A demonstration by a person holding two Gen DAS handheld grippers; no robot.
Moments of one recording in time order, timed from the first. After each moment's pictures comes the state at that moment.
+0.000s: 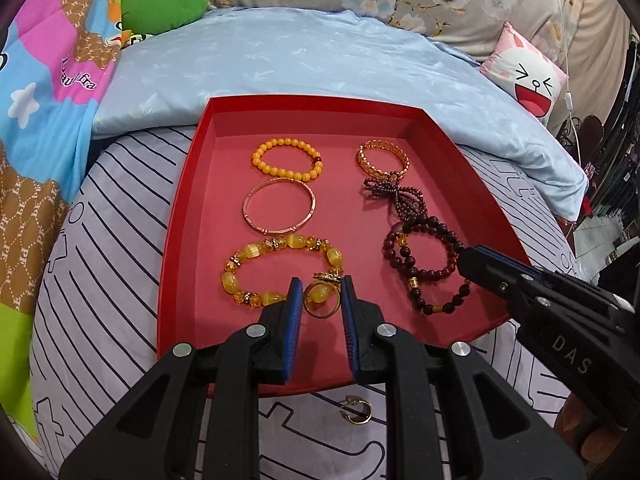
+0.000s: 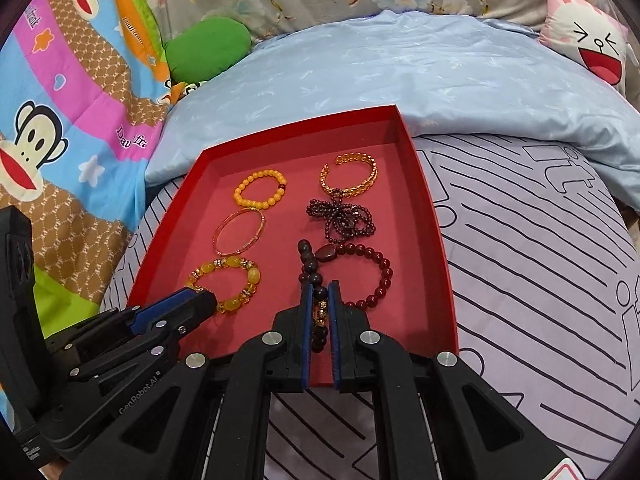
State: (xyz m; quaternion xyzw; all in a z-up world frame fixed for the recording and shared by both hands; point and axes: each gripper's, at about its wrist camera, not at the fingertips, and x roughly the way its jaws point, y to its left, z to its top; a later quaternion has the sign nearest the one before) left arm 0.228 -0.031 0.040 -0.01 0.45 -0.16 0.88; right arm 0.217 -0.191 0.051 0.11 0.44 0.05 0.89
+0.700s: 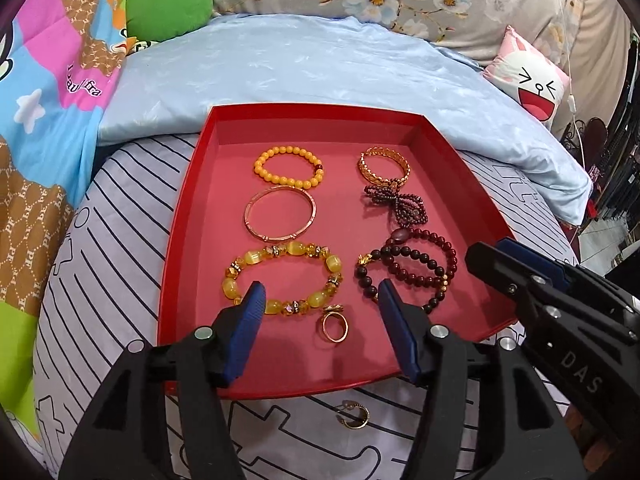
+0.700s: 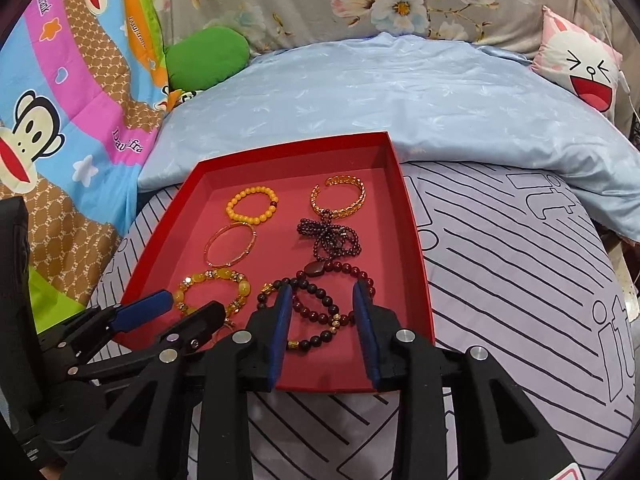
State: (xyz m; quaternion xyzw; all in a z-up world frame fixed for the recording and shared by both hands) left arm 0.226 -0.035 0.046 -0.01 0.44 -0.15 0.88; right arm 0.207 -0.192 0.063 0.08 0.41 0.02 0.91
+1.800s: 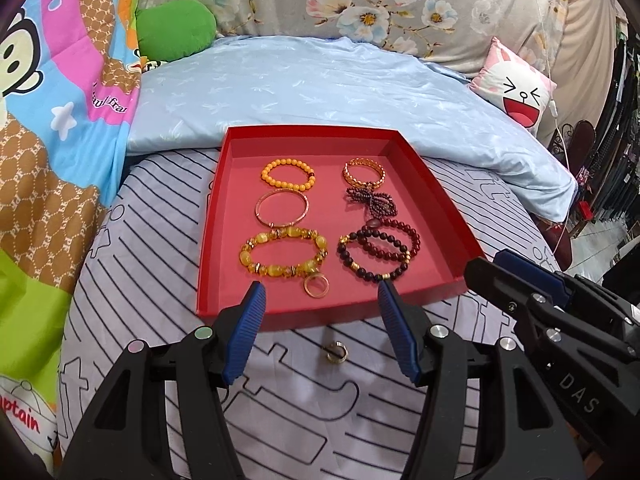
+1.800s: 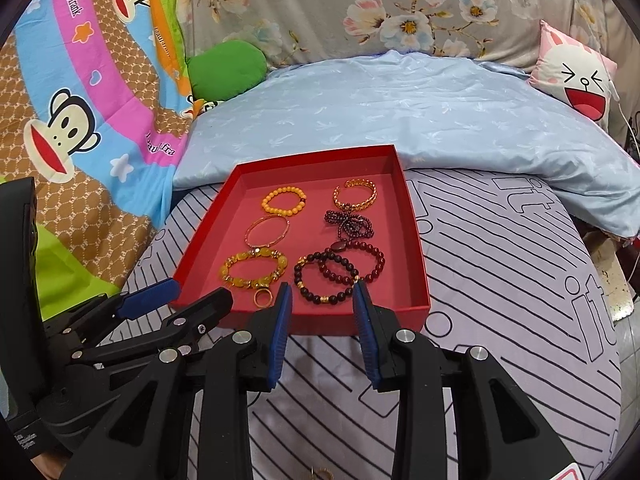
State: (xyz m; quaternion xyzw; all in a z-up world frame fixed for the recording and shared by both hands) left arm 0.165 -0.022 0.083 -0.01 0.41 -0.15 0.90; right arm 0.141 -0.181 0.096 0.08 0.39 0.04 0.92
